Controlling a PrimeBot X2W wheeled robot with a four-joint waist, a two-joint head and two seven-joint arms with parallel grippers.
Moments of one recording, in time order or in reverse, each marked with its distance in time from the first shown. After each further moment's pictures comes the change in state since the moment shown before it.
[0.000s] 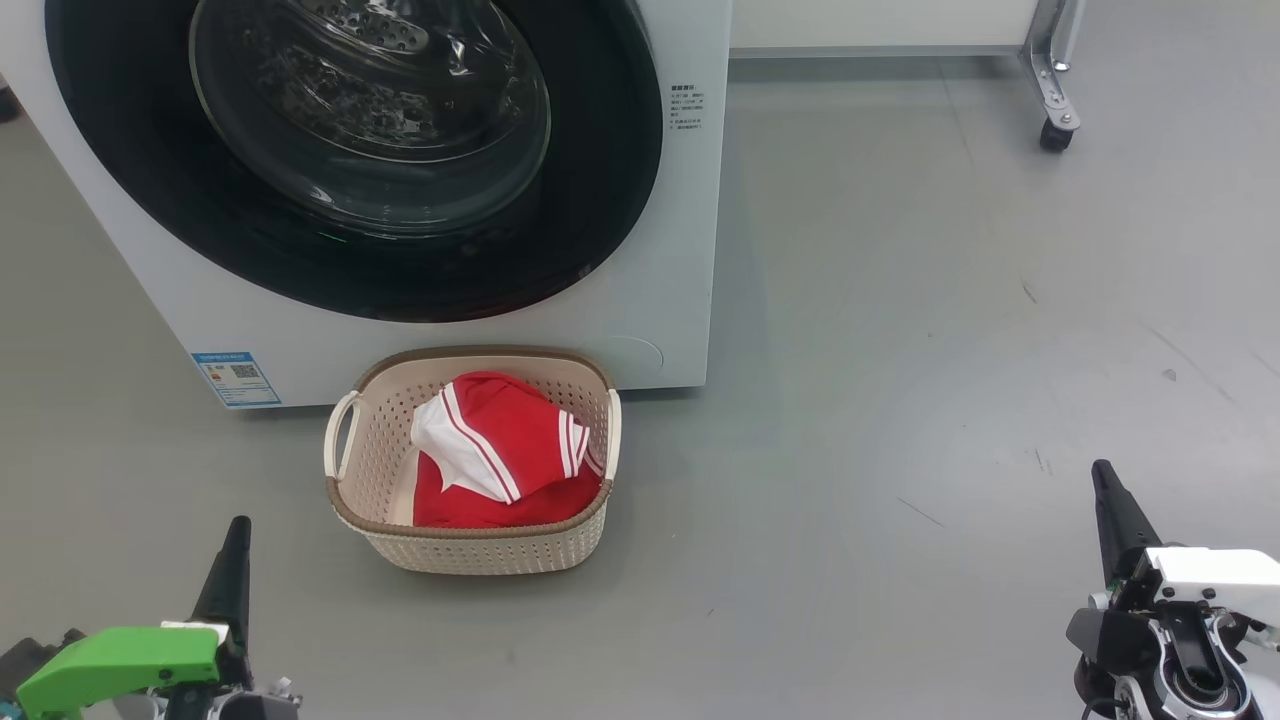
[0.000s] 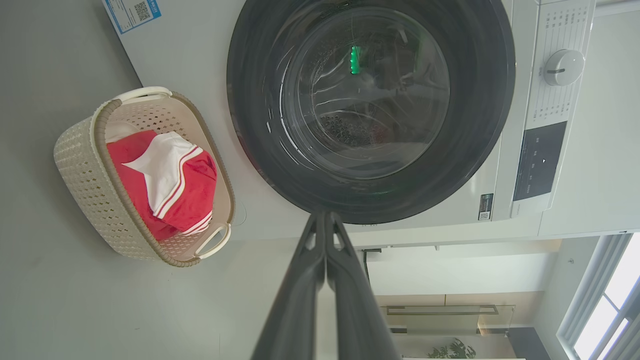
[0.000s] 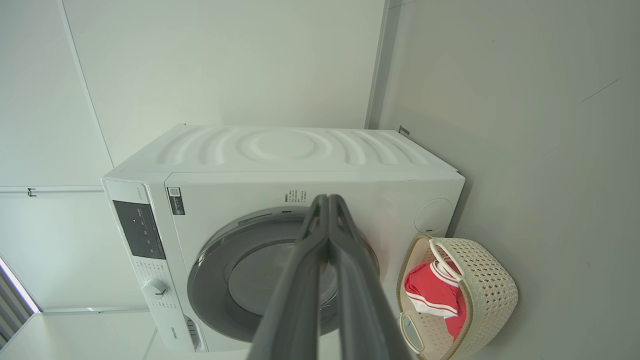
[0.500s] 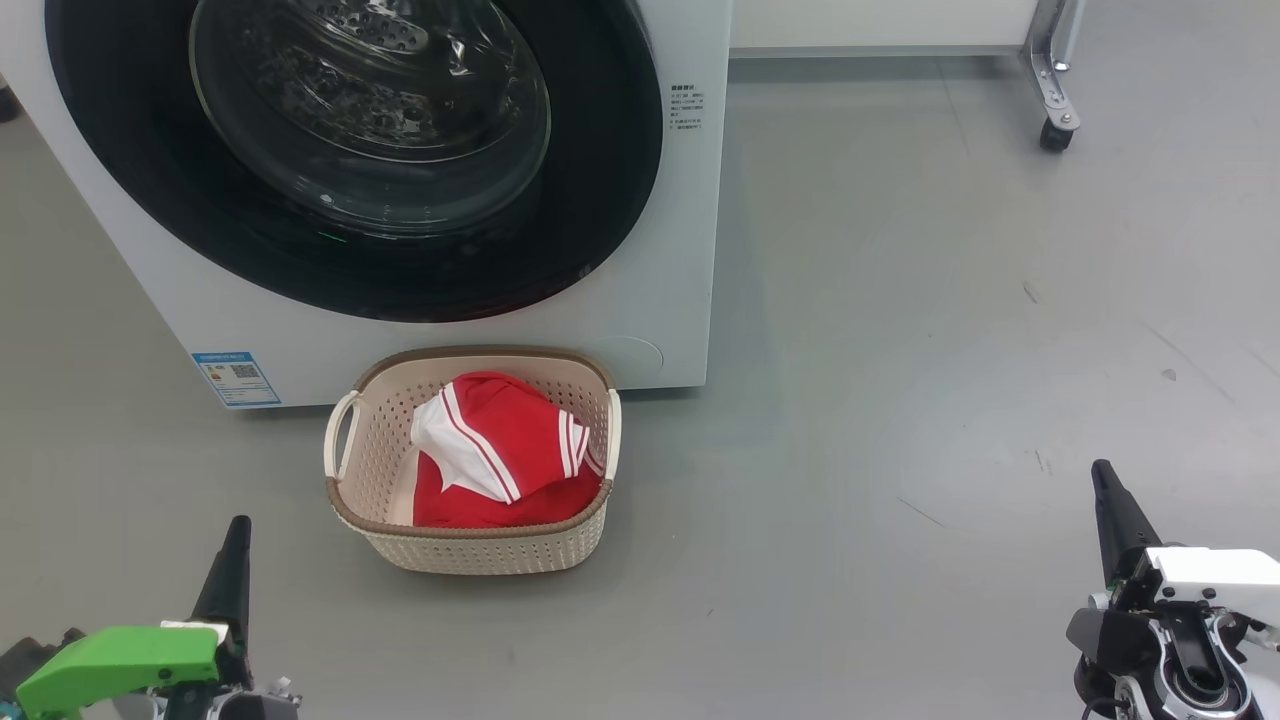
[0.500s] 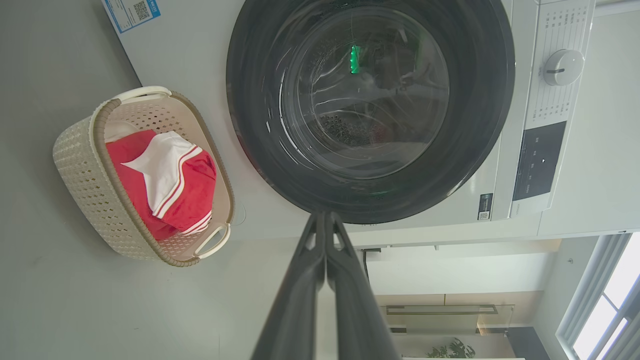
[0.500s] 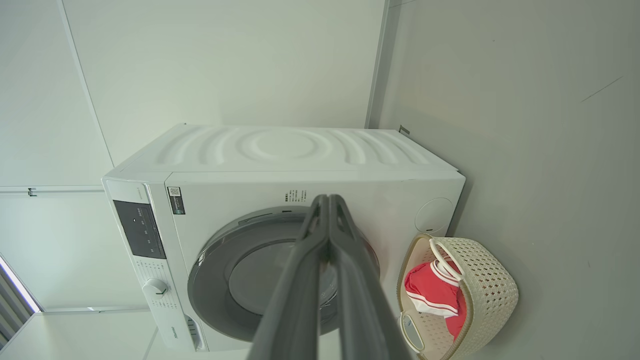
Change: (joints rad) left arm 0.000 -0.001 0.002 -0.001 0.000 0.000 0.003; right arm 0.000 0.000 -0.001 0.000 0.000 0.000 0.003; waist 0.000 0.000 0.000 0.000
